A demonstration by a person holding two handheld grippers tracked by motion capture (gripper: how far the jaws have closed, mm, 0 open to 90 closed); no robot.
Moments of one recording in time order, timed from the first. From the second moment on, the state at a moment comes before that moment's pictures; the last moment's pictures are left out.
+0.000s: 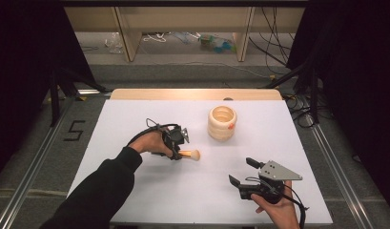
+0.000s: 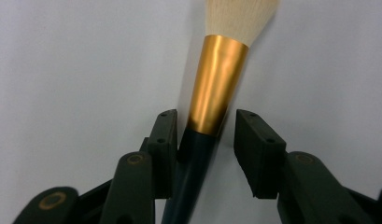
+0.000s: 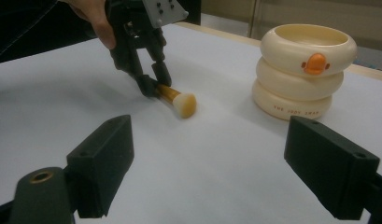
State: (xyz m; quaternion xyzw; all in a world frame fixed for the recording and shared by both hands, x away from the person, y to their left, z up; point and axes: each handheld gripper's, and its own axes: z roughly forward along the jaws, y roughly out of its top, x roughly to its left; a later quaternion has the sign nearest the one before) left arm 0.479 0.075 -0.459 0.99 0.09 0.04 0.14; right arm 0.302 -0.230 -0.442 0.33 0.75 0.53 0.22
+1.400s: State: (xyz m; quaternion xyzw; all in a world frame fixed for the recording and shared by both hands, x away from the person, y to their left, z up) left arm 0.488 0.097 -0.415 0.93 0.19 0.05 0.31; right arm 0.299 -0.230 -0.440 0.33 0.77 0.51 0.21
